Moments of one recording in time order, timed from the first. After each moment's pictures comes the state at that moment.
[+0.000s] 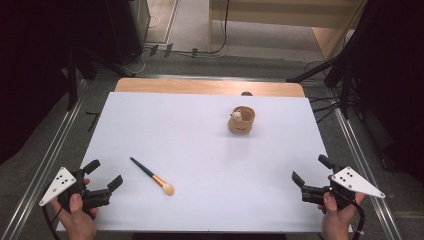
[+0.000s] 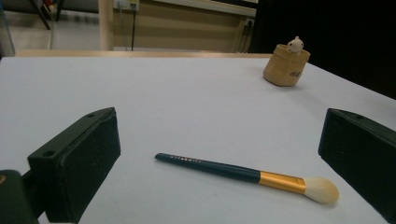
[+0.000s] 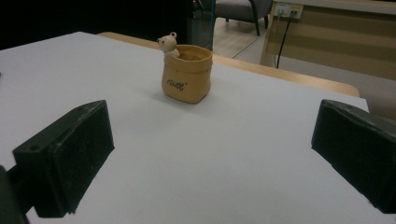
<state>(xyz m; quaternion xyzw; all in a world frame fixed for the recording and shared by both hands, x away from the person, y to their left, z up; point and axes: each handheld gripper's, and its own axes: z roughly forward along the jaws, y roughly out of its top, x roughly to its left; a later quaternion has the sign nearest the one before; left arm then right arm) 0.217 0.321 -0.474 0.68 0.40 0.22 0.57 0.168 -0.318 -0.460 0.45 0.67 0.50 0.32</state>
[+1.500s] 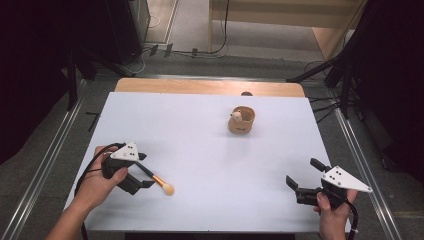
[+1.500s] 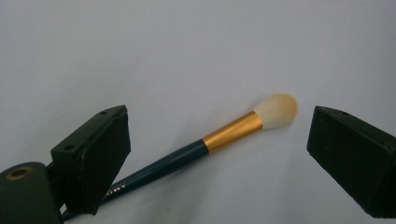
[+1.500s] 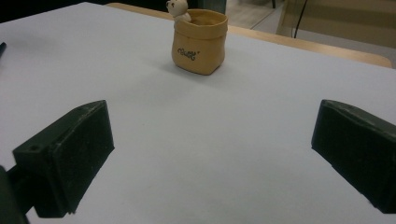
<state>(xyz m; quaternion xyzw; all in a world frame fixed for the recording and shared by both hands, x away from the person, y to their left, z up) 0.296 0.229 -0.447 0.94 0.17 0.04 0.31 0.175 -0.311 -0.475 0.46 0.70 0.48 0.27</state>
